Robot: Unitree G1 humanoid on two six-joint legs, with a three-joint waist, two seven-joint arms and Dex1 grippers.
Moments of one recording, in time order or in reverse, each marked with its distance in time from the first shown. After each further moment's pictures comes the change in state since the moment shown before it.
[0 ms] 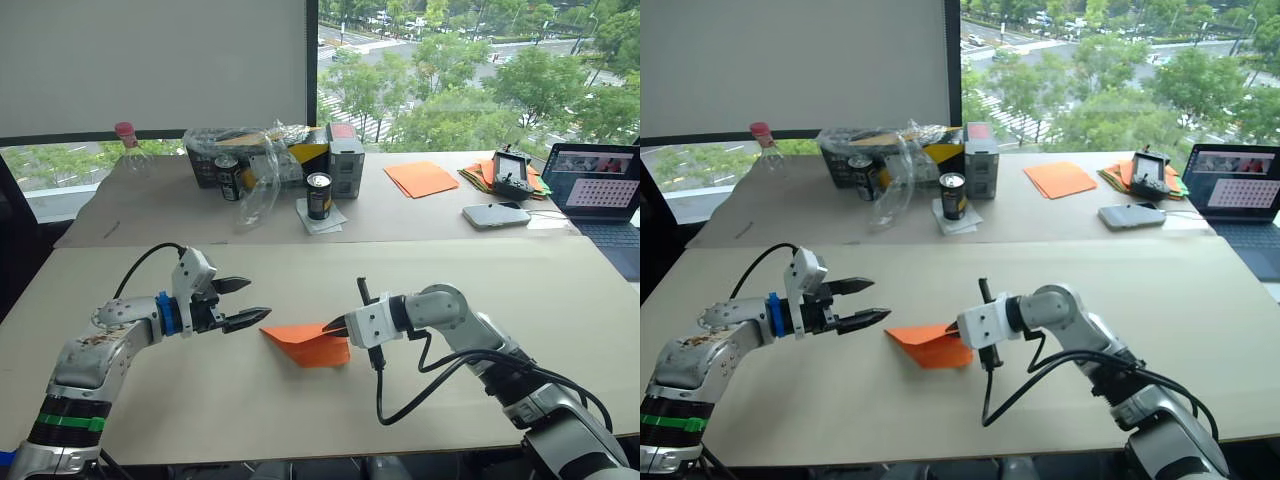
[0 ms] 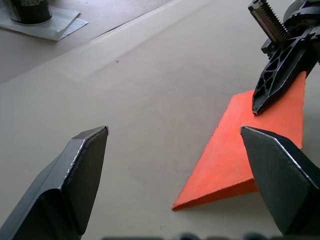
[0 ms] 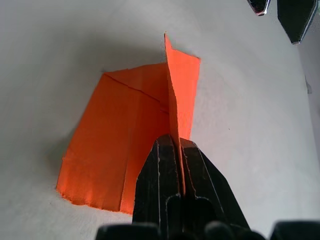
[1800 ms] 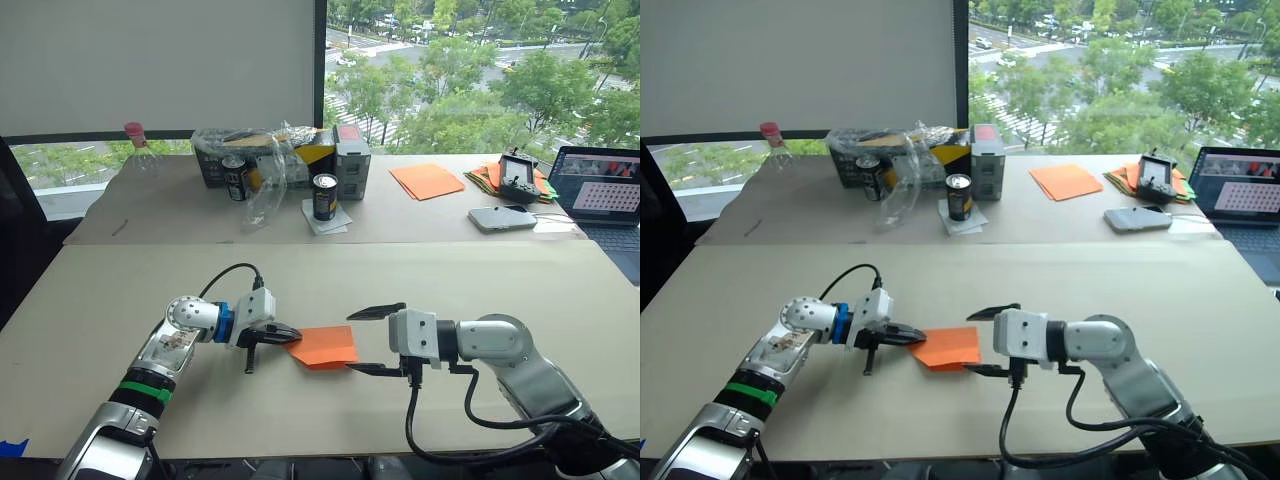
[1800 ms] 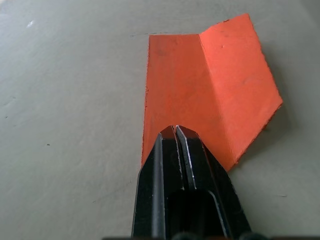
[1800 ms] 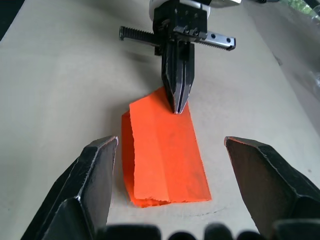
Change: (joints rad) left arm -0.177 -0.143 -0.266 0.425 0.346 -0.542 -0.305; right arm 0.314 -0.122 -0.199 -0.457 0.218 0.381 -0.039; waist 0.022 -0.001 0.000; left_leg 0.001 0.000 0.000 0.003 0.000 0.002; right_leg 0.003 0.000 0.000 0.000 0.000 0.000
